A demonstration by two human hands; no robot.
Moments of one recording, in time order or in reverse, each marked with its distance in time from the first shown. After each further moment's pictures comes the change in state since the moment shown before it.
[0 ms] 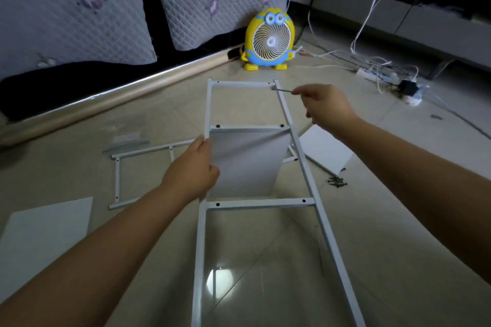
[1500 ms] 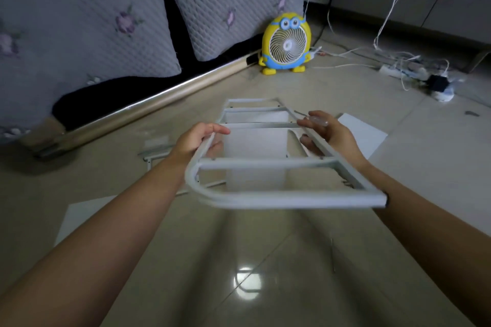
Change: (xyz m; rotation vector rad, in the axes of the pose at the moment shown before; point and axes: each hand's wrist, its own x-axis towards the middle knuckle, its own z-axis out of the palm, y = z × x) left_hand -0.010 0.025 -0.048 -1.251 -0.005 -0.236; right_hand -0.050 0.050 0.011 0.735 -0.180 -0.019
